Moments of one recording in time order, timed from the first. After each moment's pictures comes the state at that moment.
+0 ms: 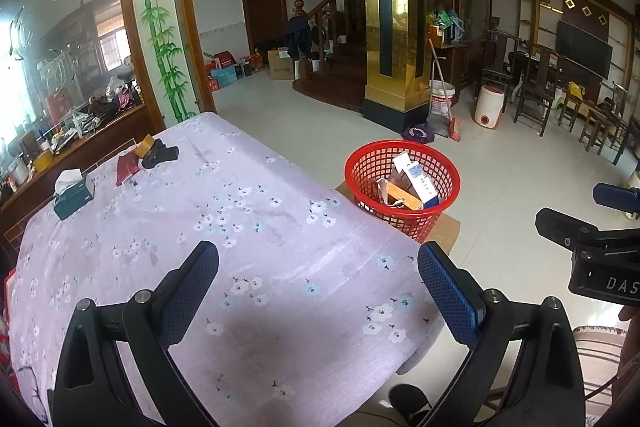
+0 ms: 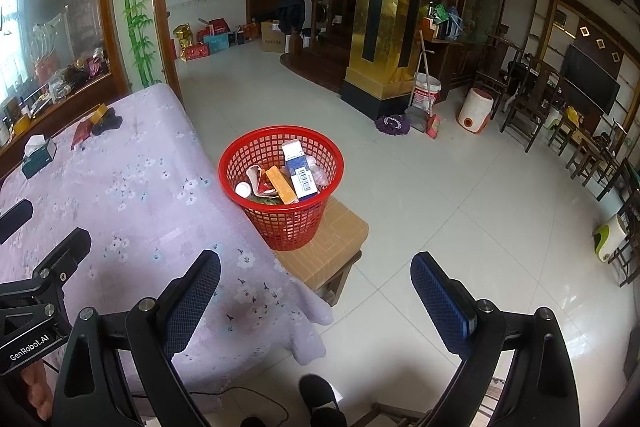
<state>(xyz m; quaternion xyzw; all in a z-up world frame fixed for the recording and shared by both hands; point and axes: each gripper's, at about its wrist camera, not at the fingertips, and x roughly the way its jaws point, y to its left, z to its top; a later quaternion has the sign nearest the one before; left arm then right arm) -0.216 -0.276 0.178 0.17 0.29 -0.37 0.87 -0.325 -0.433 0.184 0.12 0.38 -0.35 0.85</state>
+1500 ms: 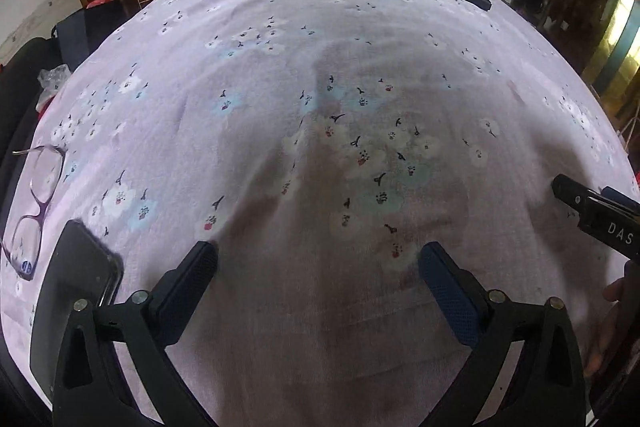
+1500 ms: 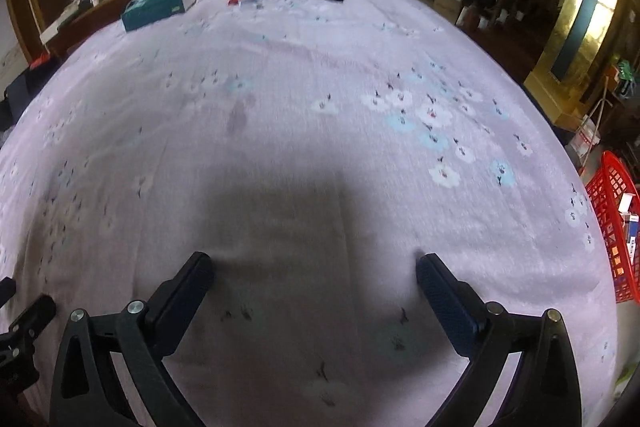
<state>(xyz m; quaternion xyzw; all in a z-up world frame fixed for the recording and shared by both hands) -0.014 0.011 0.007 0.02 0.50 -0.04 0.86 0.008 -0.236 -0.004 0.04 0.48 -0.10 0.87</state>
